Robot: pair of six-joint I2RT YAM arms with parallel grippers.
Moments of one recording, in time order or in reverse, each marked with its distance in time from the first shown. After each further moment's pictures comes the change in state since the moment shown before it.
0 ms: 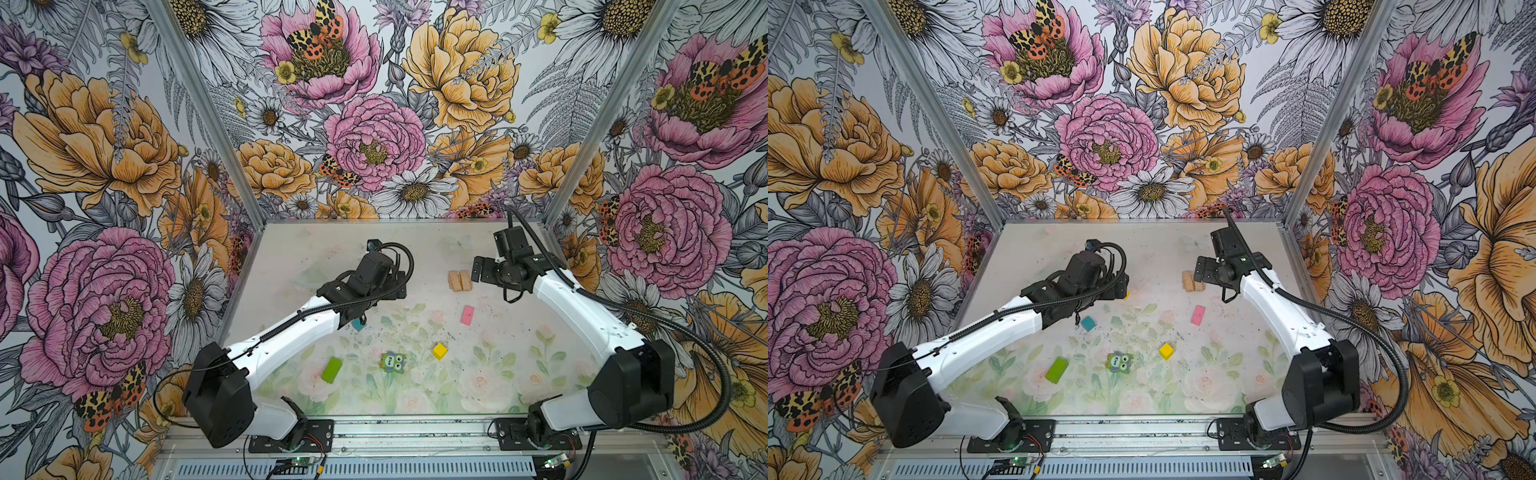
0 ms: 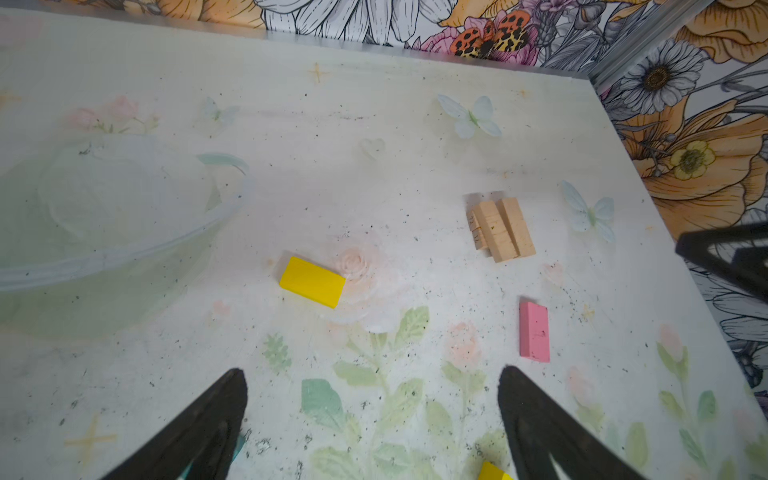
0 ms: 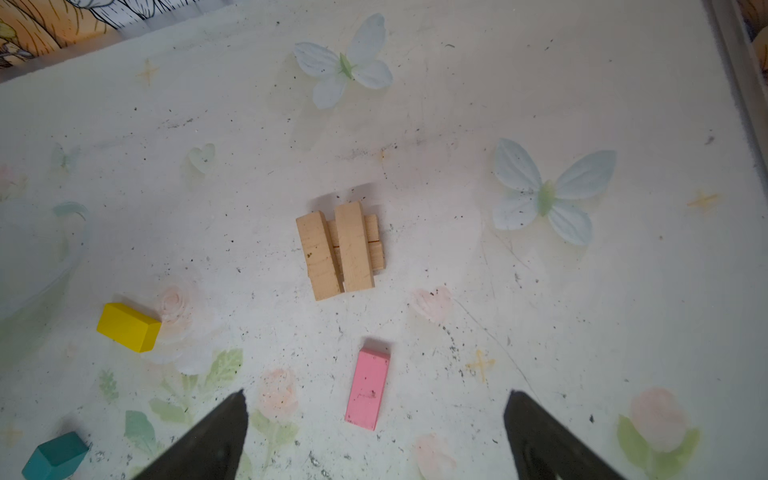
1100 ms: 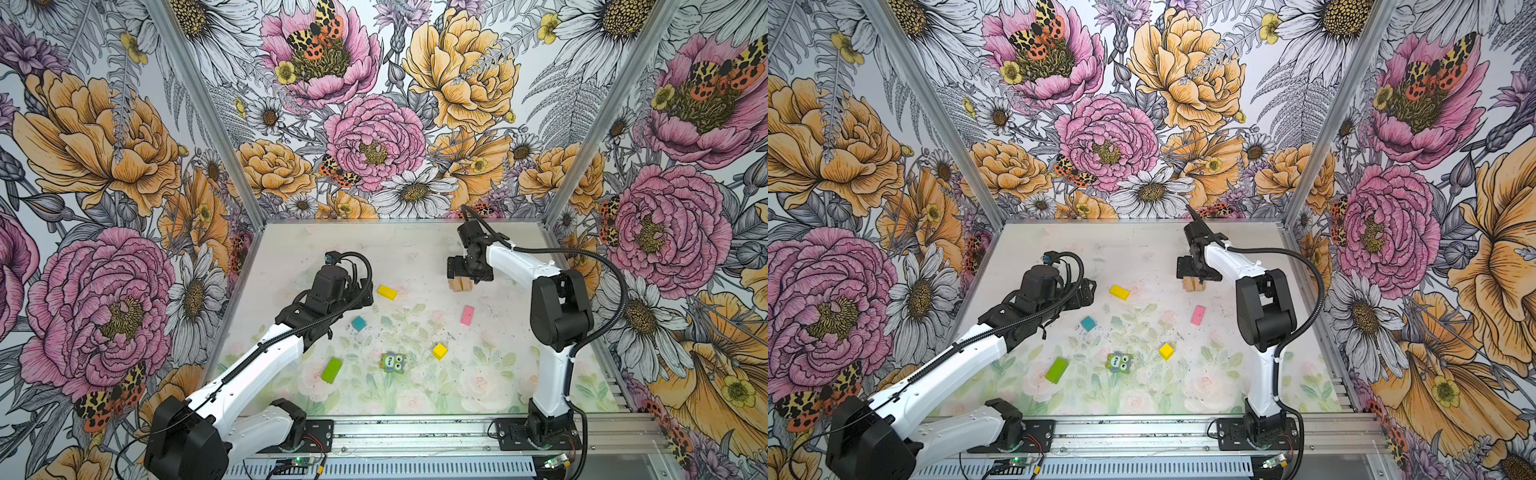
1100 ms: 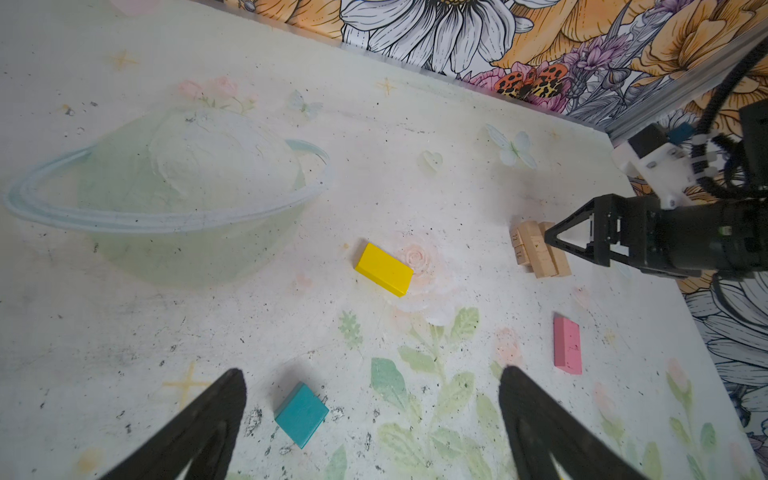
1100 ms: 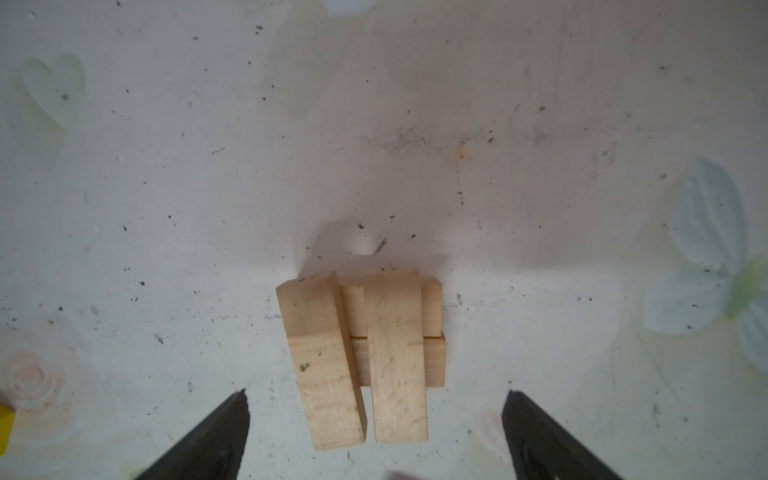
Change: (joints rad) left arm 0.217 -0.249 -0.237 0.076 0.127 0.011; right arm 0.032 0.509 0.304 -0.028 -0.025 -0.091
